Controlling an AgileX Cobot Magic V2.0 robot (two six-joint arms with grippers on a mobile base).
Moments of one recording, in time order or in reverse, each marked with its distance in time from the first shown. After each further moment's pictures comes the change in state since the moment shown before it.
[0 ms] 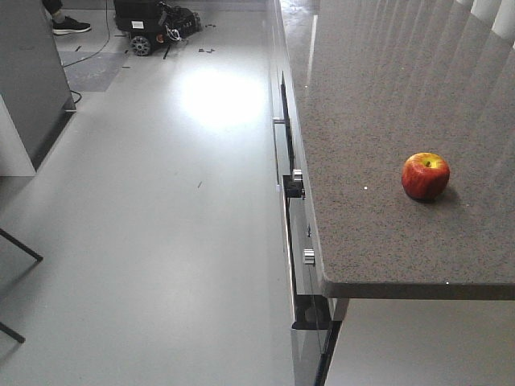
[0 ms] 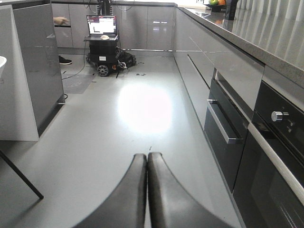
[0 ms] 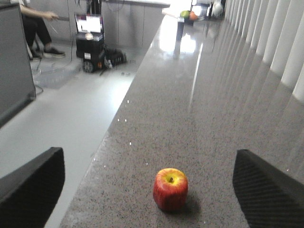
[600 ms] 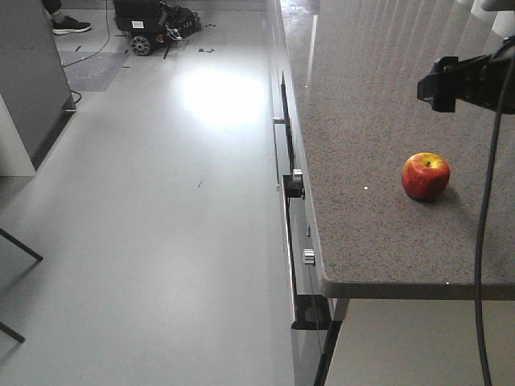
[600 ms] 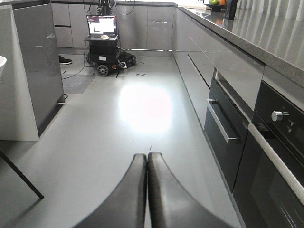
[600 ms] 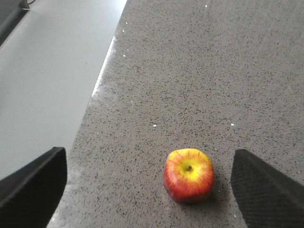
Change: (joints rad) left arm 0.000 0.000 0.000 0.000 0.000 0.000; right arm 0.000 0.662 -0.444 -0.031 0.170 0.091
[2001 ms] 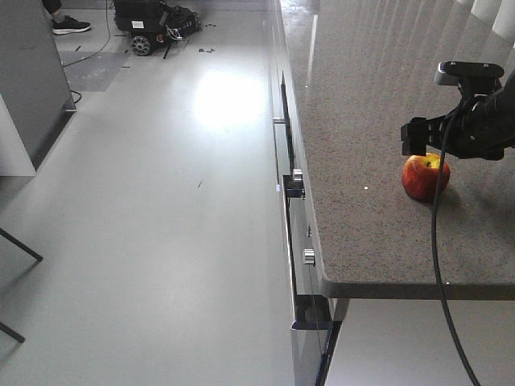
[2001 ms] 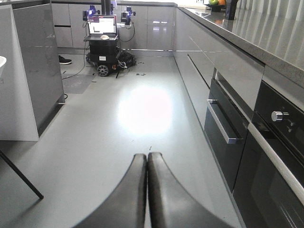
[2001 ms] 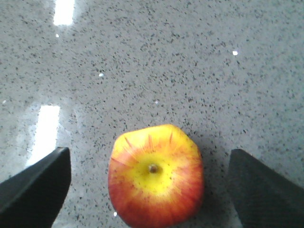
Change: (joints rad) left arm 0.000 0.000 0.000 0.000 0.000 0.000; right arm -0.082 0.420 -0.155 -0.008 0.047 0.050
